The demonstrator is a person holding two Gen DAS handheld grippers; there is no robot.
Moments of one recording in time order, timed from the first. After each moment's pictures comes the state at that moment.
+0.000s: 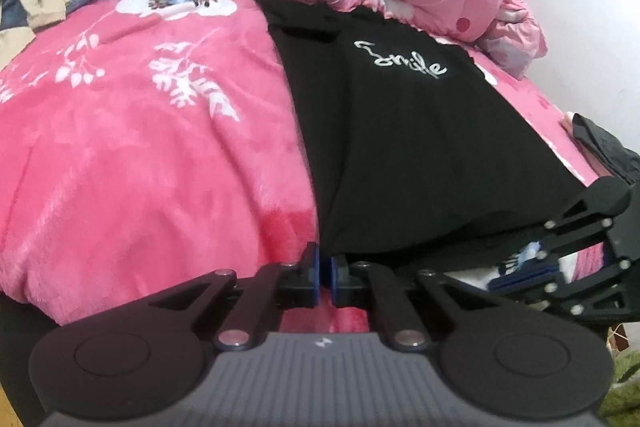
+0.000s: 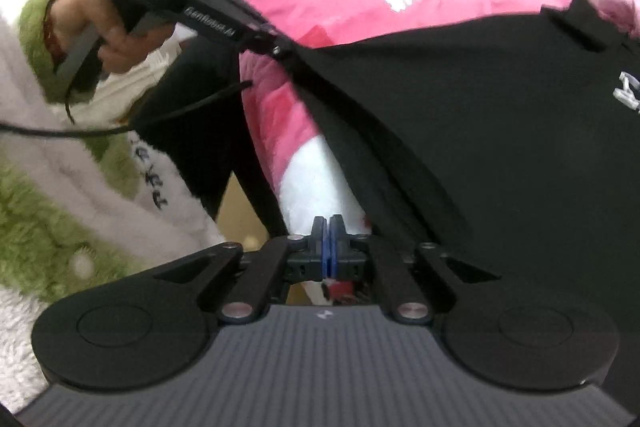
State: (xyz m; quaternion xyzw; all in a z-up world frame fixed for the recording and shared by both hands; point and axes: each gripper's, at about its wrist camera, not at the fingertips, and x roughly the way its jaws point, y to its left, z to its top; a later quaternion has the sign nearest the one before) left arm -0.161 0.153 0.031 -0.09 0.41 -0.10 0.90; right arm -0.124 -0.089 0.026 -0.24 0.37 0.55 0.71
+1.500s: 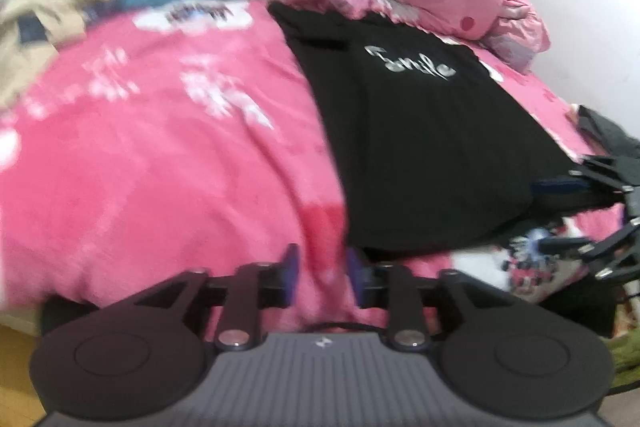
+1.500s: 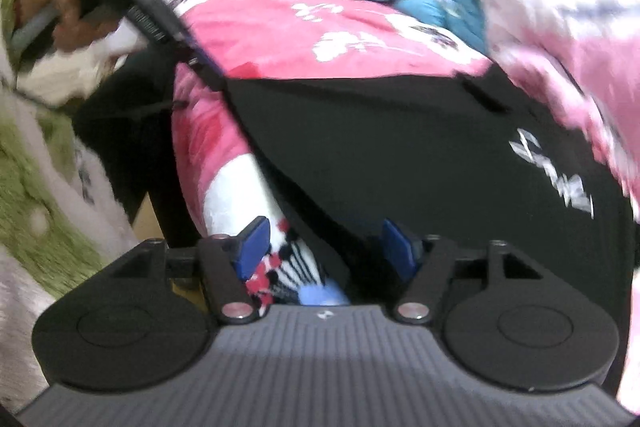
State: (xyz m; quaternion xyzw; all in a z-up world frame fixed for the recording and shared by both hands) left arm -0.183 0.174 0.056 -0.05 0.40 -0.07 0.91; right arm -0.138 -0.127 0.041 -0.25 0.27 0.46 0.81
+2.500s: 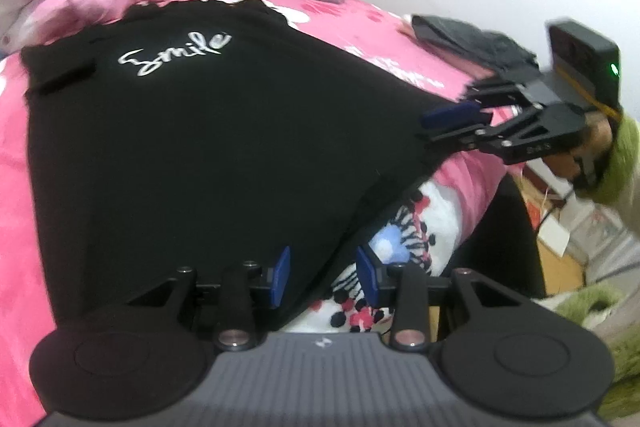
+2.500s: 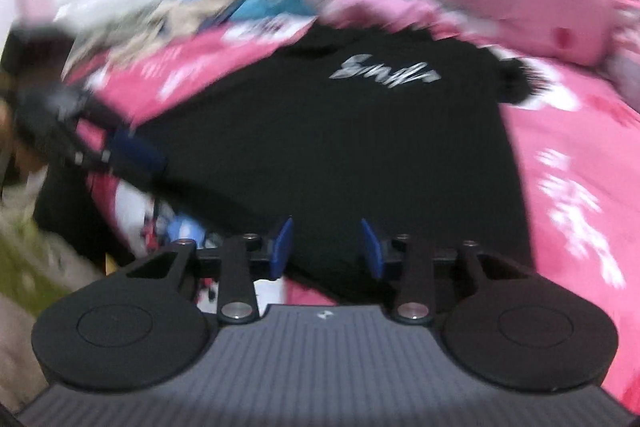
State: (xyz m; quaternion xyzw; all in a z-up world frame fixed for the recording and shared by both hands) left arm -0.116 0.026 0.046 0.06 0.41 -0.36 0.84; right arm -0.100 -0.257 0.046 -0.09 0.33 0.34 0.88
